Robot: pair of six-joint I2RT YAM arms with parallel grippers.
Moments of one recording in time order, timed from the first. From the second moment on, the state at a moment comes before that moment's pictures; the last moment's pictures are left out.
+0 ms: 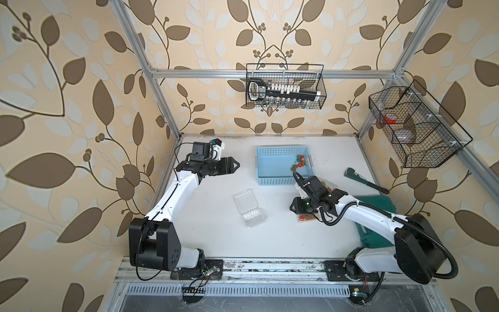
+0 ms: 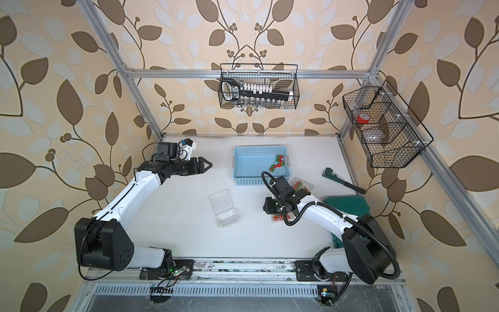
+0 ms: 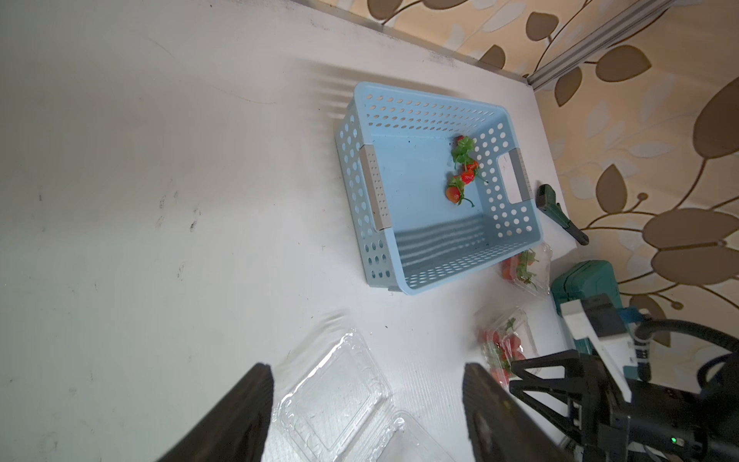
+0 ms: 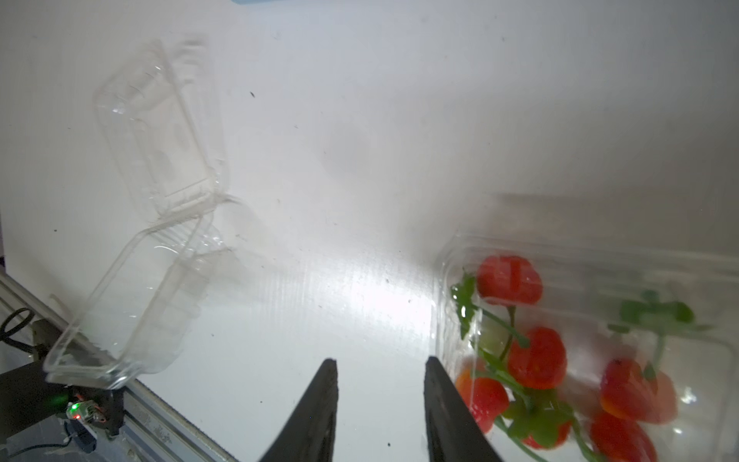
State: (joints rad) left arm -0.08 1.39 1.14 -0.55 0.52 -0.27; right arm 0.58 1.35 0.81 -0.52 -0.17 0.53
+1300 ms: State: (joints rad) left arm -0.29 1.40 1.14 -0.59 0.41 -0.10; right arm 0.30 2.31 1.88 -0.83 0.00 0.18
